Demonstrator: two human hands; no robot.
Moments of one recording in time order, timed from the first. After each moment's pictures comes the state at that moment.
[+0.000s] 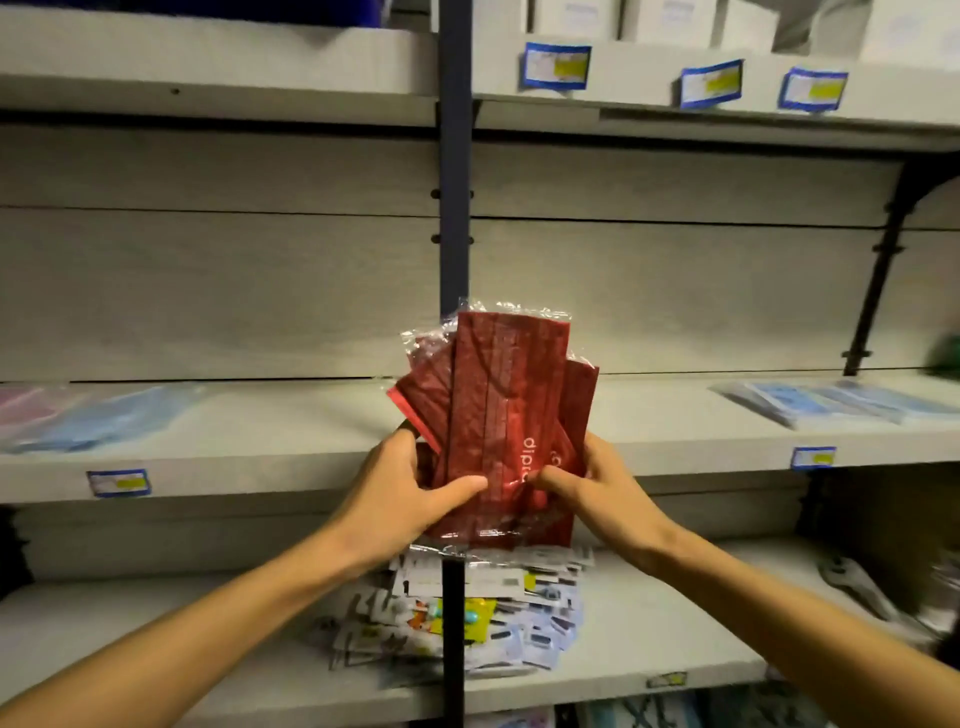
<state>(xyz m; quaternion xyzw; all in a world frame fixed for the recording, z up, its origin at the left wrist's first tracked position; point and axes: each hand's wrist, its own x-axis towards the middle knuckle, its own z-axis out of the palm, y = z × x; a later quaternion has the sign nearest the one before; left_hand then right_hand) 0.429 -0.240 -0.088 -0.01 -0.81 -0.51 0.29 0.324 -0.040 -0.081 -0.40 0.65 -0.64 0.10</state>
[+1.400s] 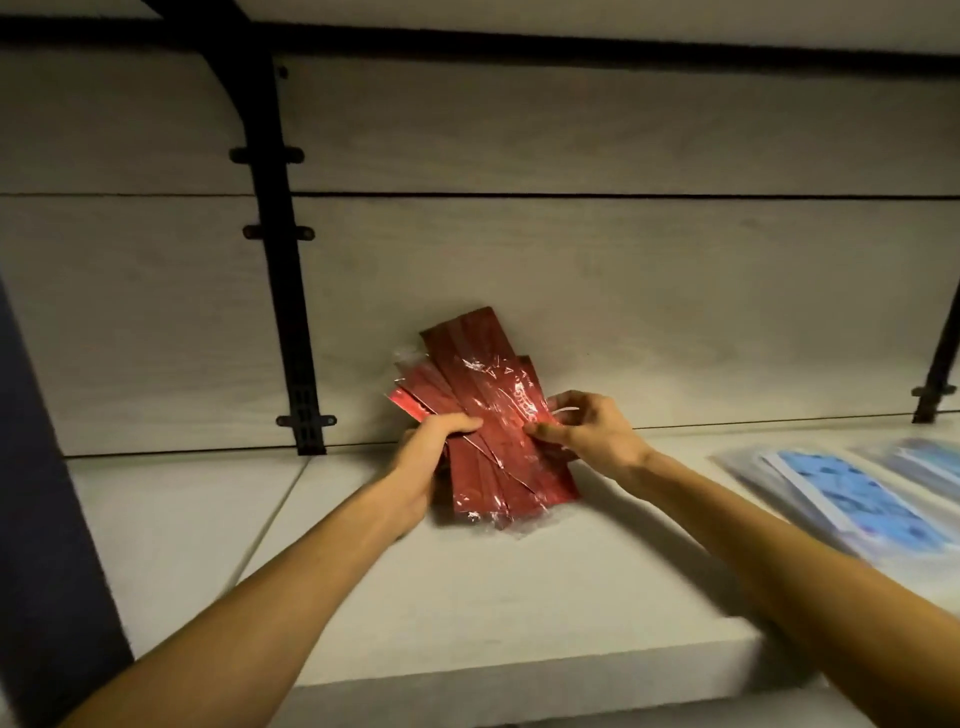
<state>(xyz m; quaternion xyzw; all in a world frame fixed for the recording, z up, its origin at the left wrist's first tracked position) 0.037 -0.213 -0.076 0.19 -0.59 -0.77 0.18 -0.083 -0.046 -0.070 -0.29 0.71 -0.63 0.11</state>
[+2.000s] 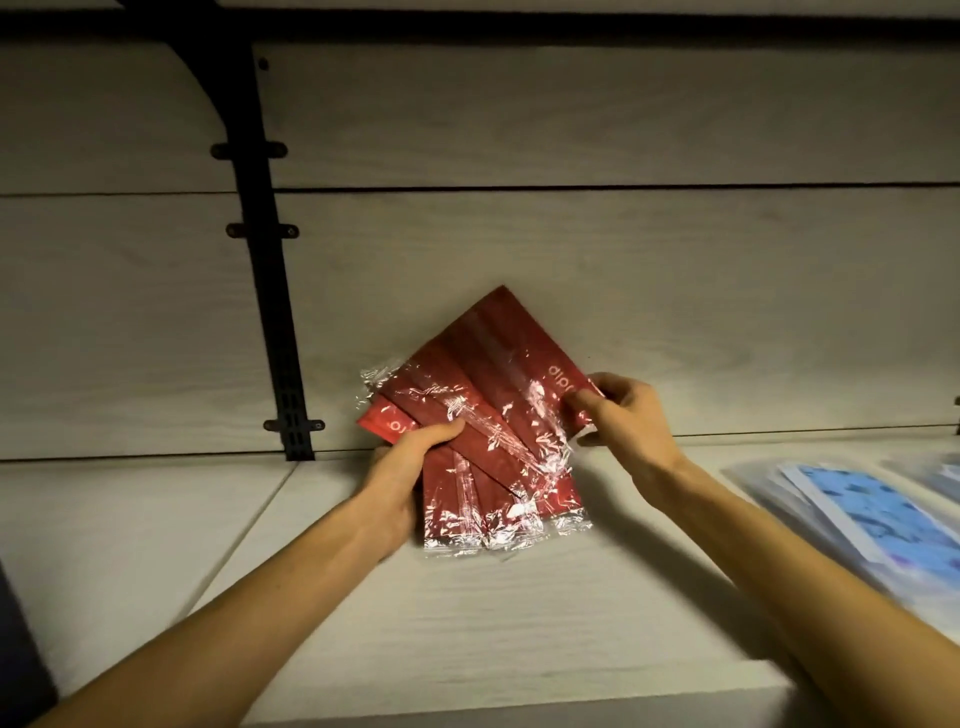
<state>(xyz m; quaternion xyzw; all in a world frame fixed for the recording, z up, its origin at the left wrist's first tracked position) 0.037 -0.209 -0.079 0.21 -0.52 -0.80 0.21 -0.099 -0.030 -0.060 -0.29 0.69 -0.67 -0.01</state>
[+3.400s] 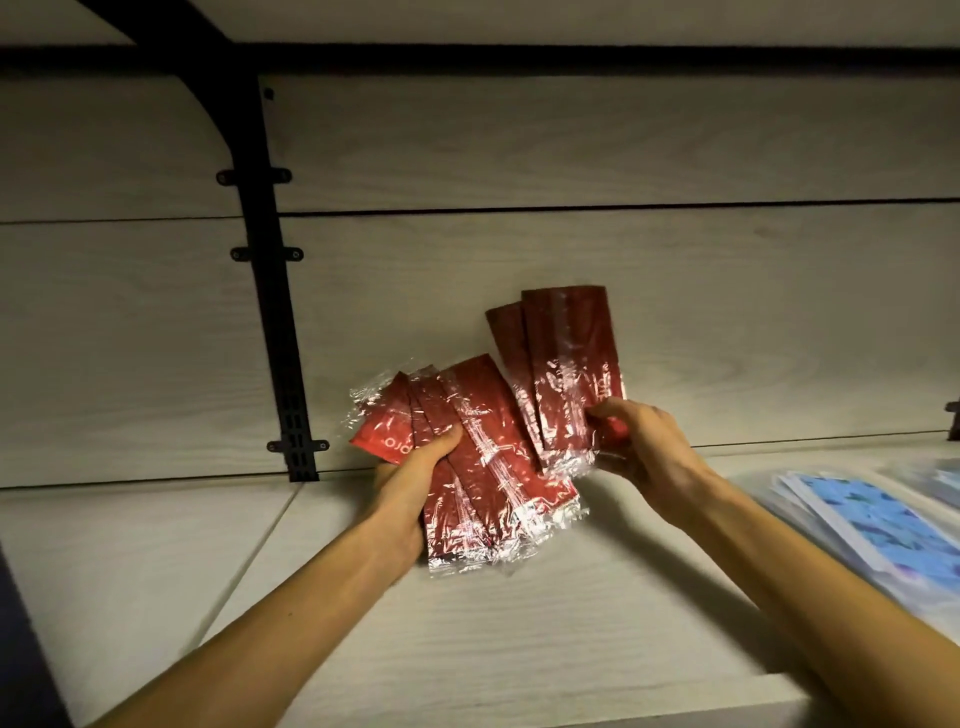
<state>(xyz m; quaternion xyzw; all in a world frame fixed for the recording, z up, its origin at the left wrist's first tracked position) 0.039 -0.211 -0.080 0.21 -0.52 -0.79 0.23 -0.096 -0.020 -0.056 -0.18 0.60 -0.77 0.13</state>
